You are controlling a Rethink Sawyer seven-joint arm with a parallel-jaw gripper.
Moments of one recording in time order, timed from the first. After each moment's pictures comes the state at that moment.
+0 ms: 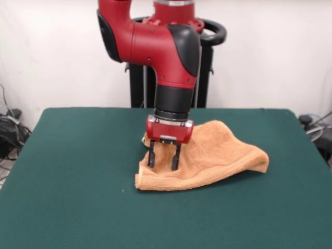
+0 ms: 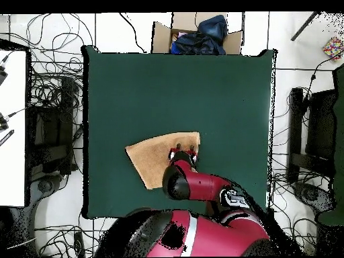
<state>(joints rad) -0.30 -0.42 -0.06 1.92 -0.23 -0.33 1.74</state>
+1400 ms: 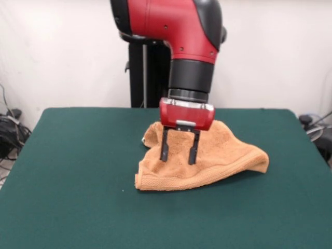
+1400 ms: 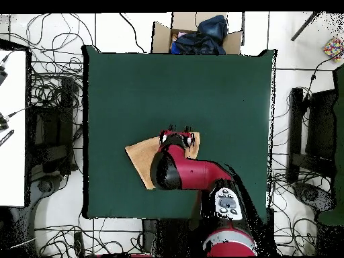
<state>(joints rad) -0.21 -0.60 -0.06 1.88 -0.21 -0.25 1.74</state>
